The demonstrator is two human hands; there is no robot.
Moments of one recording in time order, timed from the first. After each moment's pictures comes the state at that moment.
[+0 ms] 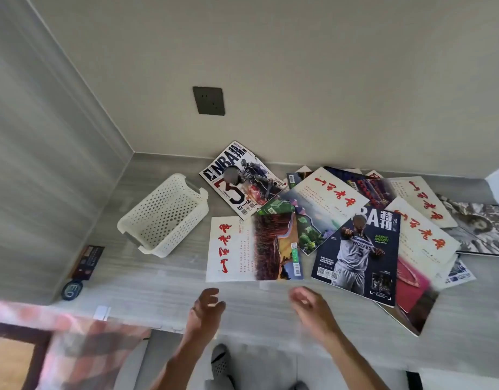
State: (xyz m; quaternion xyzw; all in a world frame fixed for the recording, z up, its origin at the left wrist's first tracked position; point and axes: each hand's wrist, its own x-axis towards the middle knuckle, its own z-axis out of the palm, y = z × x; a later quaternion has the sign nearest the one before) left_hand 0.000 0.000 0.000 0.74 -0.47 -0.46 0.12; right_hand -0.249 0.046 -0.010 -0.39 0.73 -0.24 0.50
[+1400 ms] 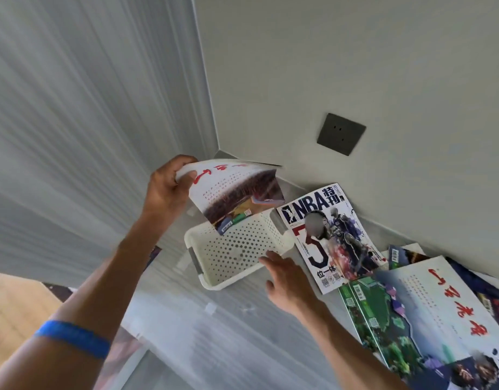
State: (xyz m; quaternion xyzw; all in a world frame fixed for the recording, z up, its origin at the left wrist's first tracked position) left_hand 0.197 -0.306 0.124 0.62 -0.58 -0.22 0.48; right_hand -0.072 -0.242 0.007 -0.82 0.51 0.04 0.27
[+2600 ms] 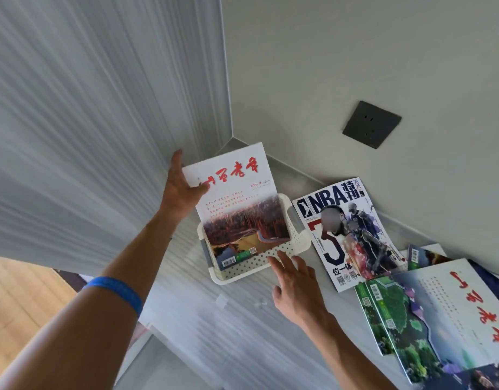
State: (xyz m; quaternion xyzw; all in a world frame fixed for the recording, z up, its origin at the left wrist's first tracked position) left_hand 0.240 -0.326 0.042 0.76 -0.45 -0.28 0.38; right_hand -0.054 -0.222 -0.018 -0.82 0.54 0.08 0.20
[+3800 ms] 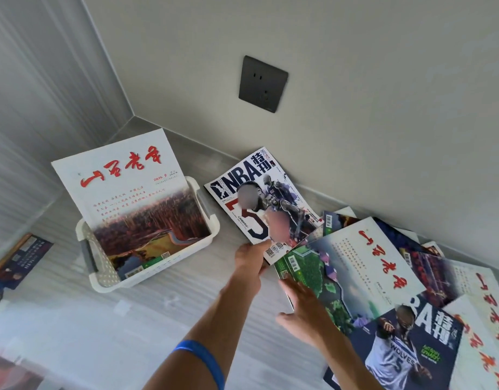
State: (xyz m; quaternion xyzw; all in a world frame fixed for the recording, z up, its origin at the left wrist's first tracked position) left_hand -0.126 -0.270 -0.074 0.67 -0.04 -0.68 0.32; right_hand -0.261 -0.177 -0.055 -0.62 0.66 0.08 0.40
